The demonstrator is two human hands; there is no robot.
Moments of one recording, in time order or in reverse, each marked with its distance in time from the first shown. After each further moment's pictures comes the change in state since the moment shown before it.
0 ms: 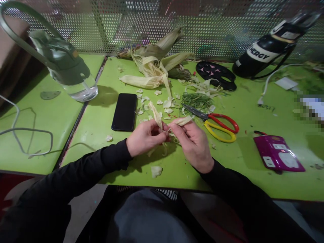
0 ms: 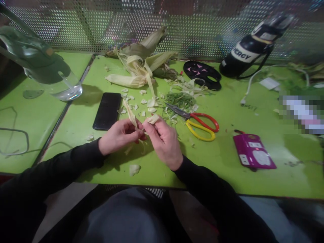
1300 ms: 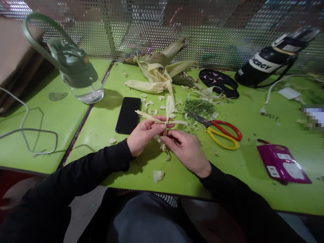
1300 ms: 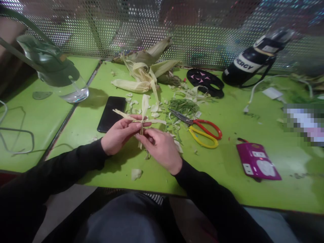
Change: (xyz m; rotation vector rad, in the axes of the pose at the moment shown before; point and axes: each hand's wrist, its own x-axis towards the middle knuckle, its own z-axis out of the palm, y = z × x) left_hand 0.004 -0.002 -0.004 -0.559 0.109 0.024; right_hand 0.008 0.002 0.001 -0.327 -0.207 -0.142
